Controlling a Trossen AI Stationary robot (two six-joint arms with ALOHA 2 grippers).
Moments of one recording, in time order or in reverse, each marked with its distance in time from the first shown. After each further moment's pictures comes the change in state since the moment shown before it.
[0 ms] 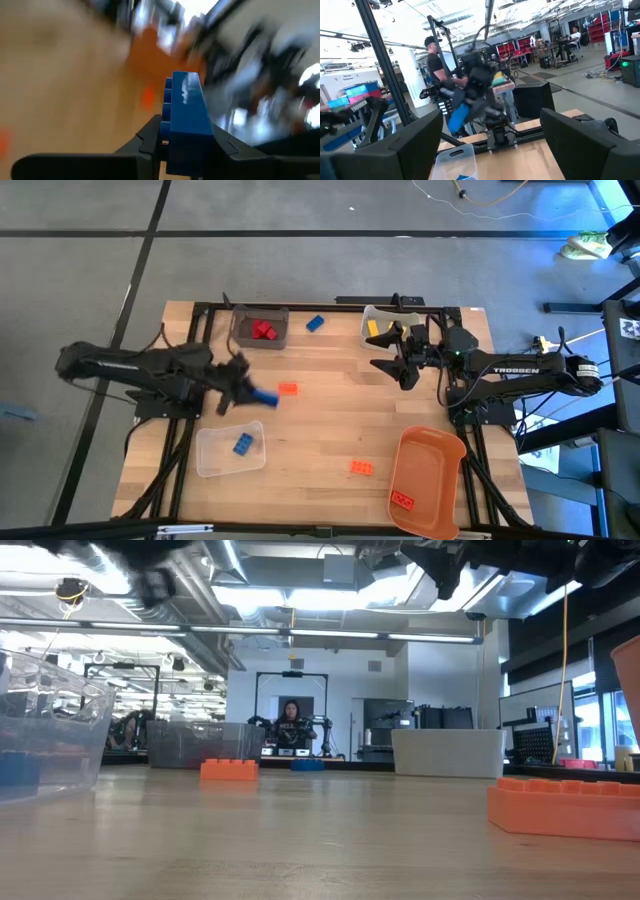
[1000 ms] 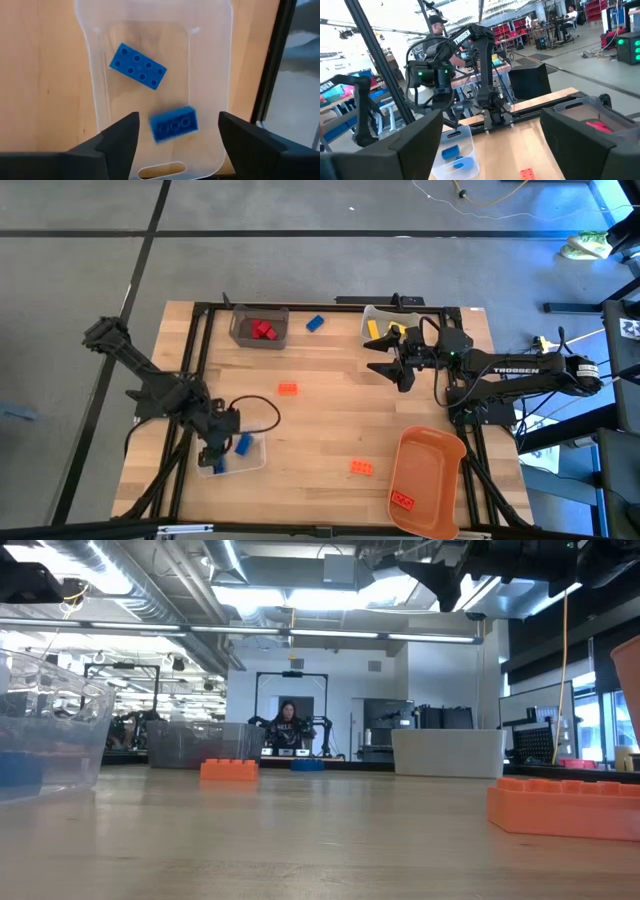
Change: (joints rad) left arm -0.583 0.417 0.326 -0.862 -0.194 -0.194; right arm 0.000 0.000 0.000 -0.104 0.000 0.017
